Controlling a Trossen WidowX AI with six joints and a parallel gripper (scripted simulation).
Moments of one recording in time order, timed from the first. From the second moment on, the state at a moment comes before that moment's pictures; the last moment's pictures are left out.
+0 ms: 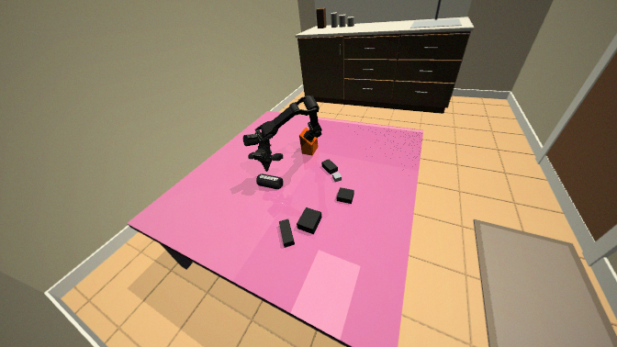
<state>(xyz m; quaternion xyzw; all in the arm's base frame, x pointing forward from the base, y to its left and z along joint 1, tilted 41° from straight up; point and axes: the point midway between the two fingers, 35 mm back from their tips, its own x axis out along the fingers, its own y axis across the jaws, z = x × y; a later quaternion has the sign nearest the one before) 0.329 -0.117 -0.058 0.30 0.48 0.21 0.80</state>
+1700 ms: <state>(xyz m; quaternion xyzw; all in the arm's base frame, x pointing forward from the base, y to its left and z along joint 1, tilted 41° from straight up) 0.349 -0.151 -0.088 0.66 0.62 -0.27 0.33</state>
